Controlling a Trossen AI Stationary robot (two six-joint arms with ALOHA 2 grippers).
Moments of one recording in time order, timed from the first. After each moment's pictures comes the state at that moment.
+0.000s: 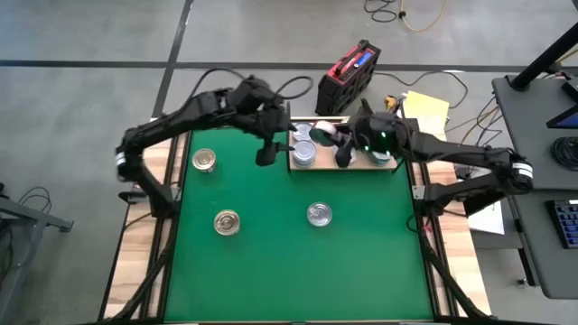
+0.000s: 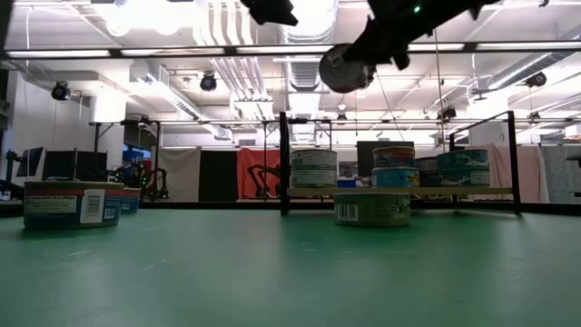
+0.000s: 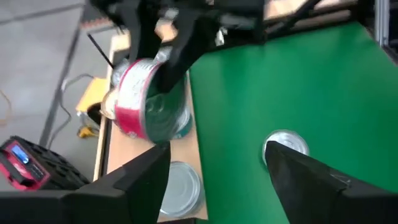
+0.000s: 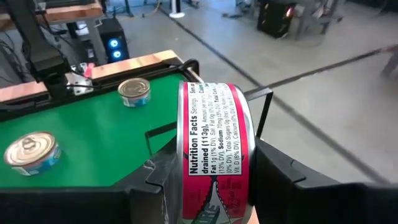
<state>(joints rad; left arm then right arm) 0.32 1.66 1.89 -0.89 0.24 0.41 -0.34 1.16 0.95 -0.10 0.12 0.04</state>
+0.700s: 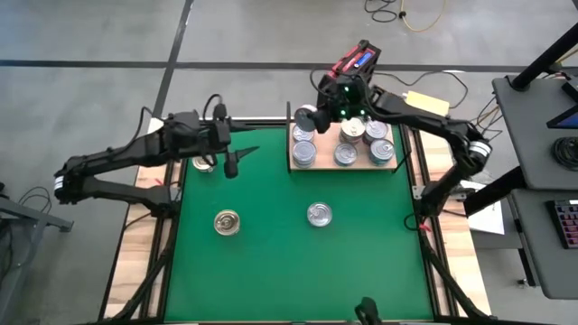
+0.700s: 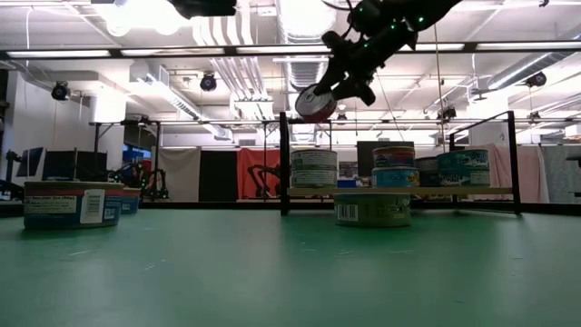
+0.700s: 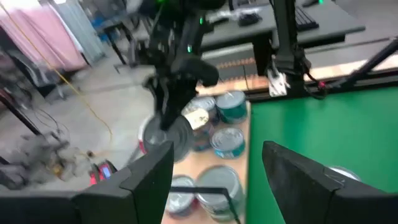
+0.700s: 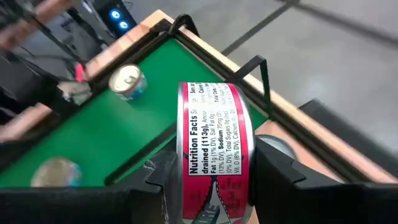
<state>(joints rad) 0.26 1.00 1.04 -0.26 -0.05 0.30 -0.63 1.60 1.39 -0.37 -0.26 0.25</state>
